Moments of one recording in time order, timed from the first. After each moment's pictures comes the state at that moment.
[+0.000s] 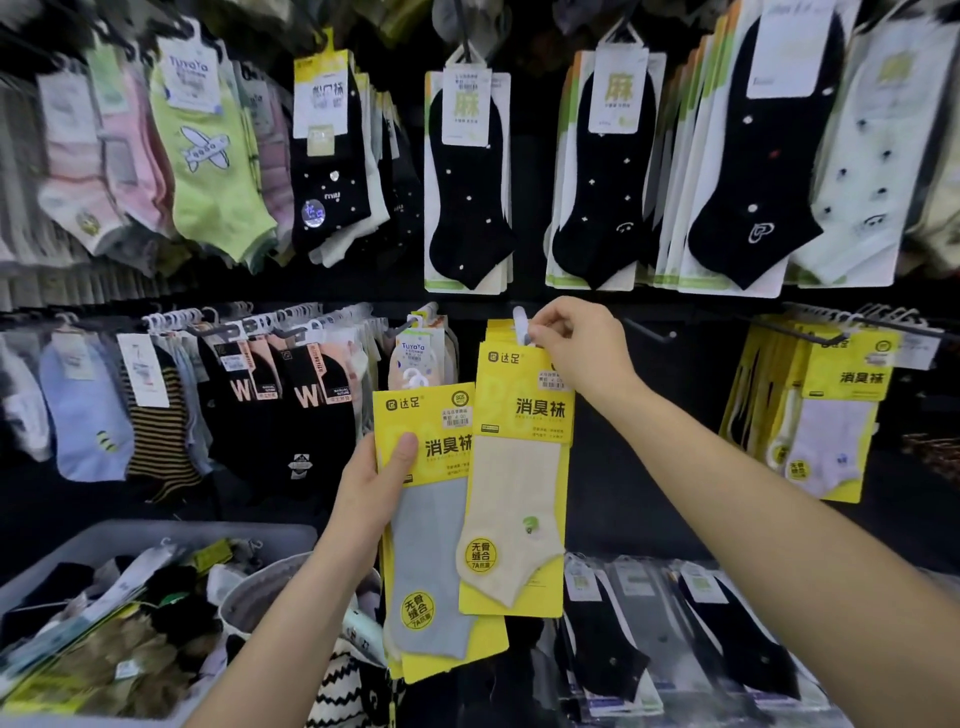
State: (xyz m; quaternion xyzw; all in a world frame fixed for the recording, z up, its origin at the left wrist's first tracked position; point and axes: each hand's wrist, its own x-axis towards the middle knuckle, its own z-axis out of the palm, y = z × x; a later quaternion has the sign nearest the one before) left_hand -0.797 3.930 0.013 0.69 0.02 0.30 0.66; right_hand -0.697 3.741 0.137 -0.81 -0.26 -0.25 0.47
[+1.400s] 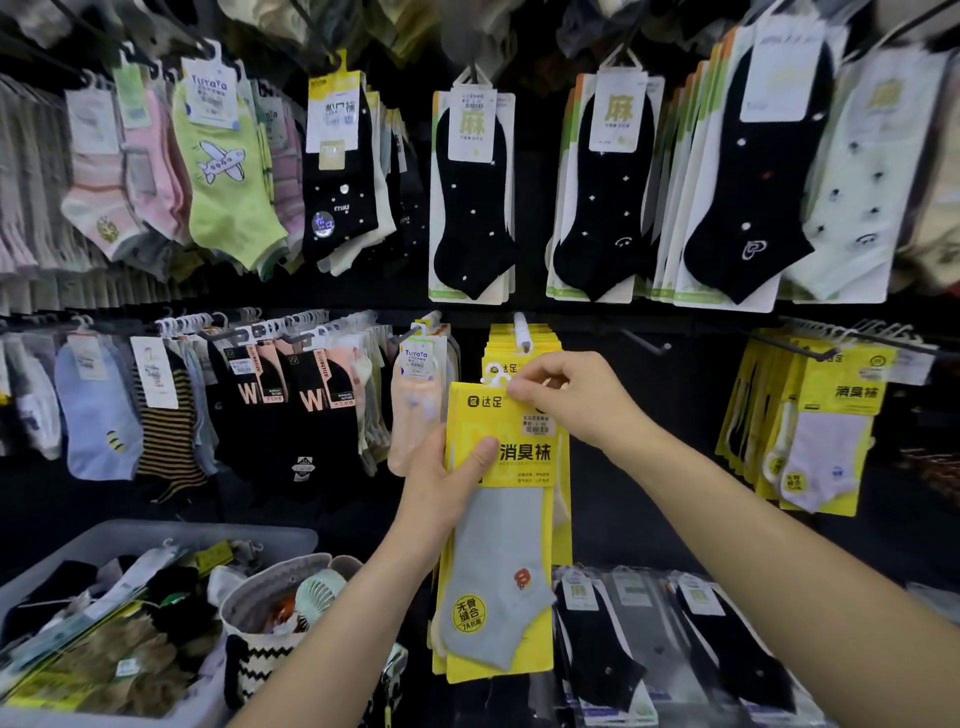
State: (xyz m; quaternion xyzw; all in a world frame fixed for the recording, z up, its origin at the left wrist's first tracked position) left_hand -0.797 3.868 0.034 0.68 -0.08 0.29 0.67; right_hand -0.735 3.725 0.121 -0.80 -0.32 -0.11 0.48
